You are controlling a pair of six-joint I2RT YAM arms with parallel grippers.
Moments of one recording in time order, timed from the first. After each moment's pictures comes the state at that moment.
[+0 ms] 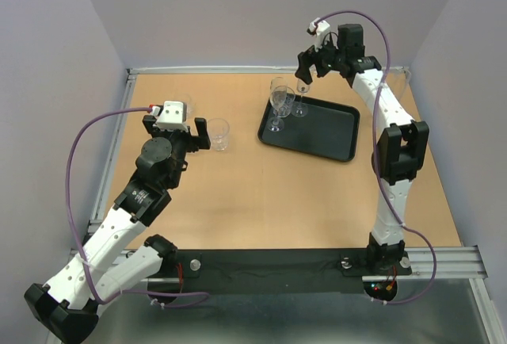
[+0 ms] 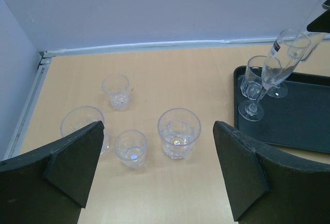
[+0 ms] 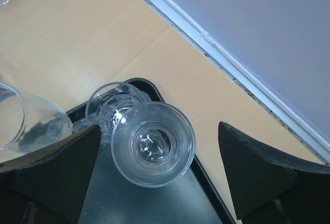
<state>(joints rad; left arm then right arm) -0.58 0.74 0.78 -0.06 -0.48 -0.04 0.18 2.11 2.06 -0.44 -0.50 -0.33</state>
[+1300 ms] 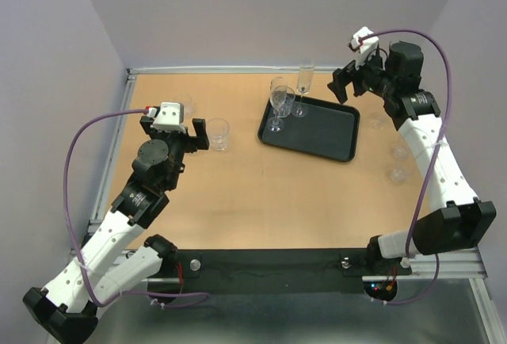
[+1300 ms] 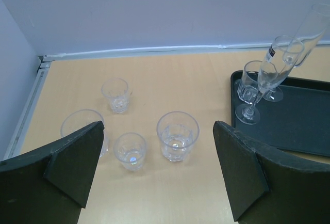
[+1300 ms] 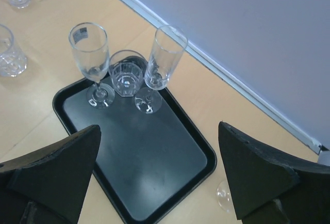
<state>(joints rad) -0.58 0.71 0.78 -0.06 -0.47 -0.04 0.13 1.42 1.52 -0.41 -0.44 -0.38</state>
